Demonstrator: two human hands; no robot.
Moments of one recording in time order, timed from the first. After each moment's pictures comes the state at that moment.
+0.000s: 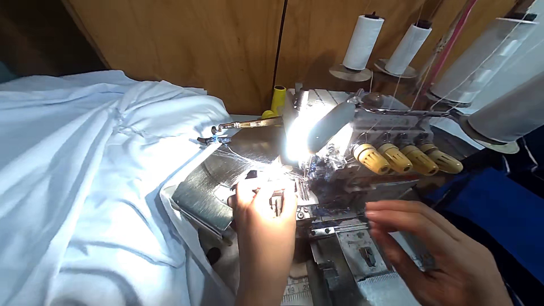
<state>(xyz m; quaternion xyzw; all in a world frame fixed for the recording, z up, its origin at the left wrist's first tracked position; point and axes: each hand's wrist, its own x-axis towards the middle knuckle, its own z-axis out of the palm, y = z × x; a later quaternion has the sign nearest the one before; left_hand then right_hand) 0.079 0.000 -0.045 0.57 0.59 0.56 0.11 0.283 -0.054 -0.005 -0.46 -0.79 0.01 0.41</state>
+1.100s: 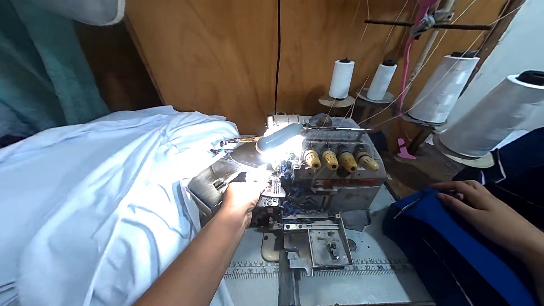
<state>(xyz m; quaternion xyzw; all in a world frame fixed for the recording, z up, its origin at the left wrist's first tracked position) 0.092 0.021 0.013 0.32 0.75 0.42 0.39 0.520 -0.010 -0.002 -0.67 -0.68 0.07 0.29</state>
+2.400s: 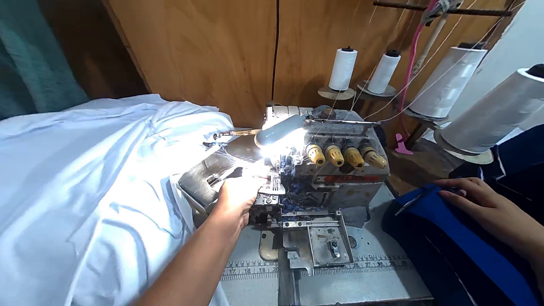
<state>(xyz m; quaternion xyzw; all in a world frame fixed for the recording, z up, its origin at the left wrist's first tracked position) 0.087 0.018 0.005 0.31 0.69 0.49 0.43 0.516 -0.016 -0.001 -0.67 -0.67 0.10 0.31</state>
